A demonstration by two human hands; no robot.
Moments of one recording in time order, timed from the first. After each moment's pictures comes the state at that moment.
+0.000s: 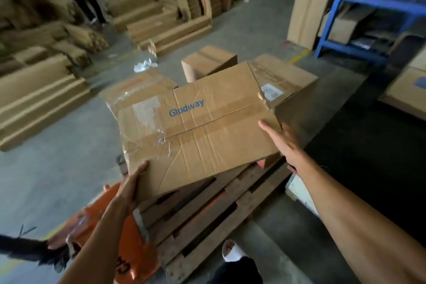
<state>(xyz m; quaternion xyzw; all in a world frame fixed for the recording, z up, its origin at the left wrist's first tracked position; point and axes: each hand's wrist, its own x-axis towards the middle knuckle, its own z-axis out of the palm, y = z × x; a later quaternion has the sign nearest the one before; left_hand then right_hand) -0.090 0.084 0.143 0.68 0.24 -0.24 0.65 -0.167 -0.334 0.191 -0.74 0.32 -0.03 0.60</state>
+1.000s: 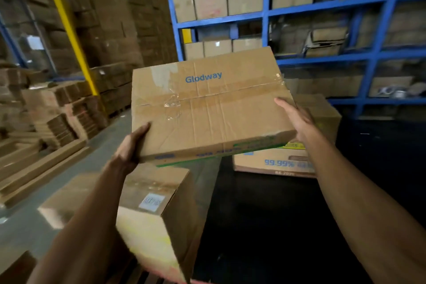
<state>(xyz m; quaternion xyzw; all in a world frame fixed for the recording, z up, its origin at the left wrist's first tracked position) -0.018 -0.392 0.401 0.61 -0.27 -0.33 0.67 -0.357 -0.640 0.421 -0.52 0.45 -0.45 0.56</state>
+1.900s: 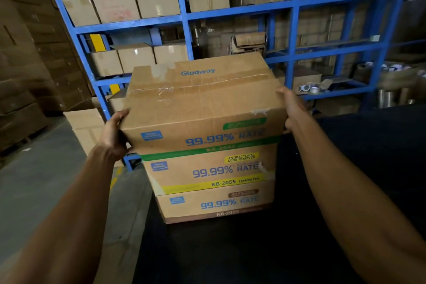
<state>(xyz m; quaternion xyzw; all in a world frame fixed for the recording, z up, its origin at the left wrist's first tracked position) -0.070 -0.785 0.439 0.58 -0.28 -0.42 0.64 -0.466 -0.915 0.452 -0.38 0.51 -0.53 0.56</state>
